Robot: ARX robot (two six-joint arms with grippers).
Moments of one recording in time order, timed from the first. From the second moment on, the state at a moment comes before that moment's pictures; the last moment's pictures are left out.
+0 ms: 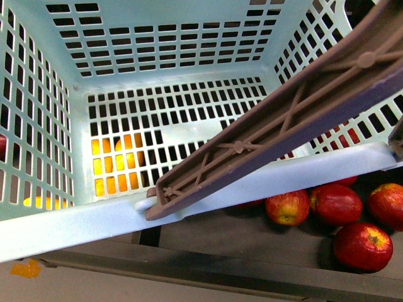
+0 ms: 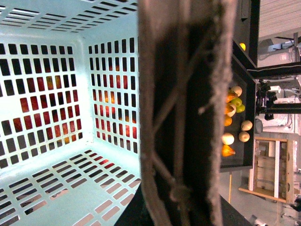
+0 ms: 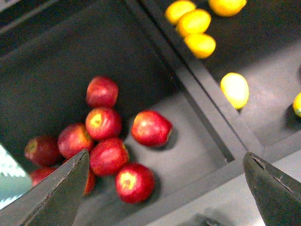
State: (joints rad) left arm -0.61 1.57 1.30 -0.33 0.24 -0.93; right arm -0.34 0.56 0.22 -0.20 0.07 0.32
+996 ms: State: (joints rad) left arm -0.61 1.57 1.30 -0.33 0.24 -0.93; right arm -0.72 2.17 1.12 0.37 0.10 -0.04
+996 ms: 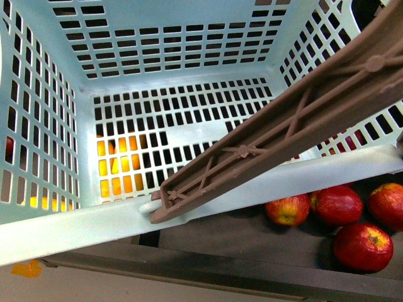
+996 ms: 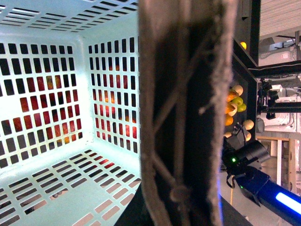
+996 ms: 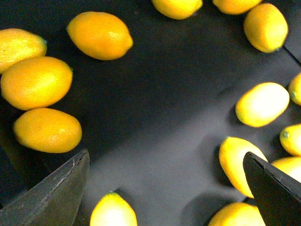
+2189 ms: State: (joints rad) left arm -0.61 1.57 1.30 -0.33 0.24 -0.93; right arm -0.67 2.88 2.17 -0.08 0.04 -0.57
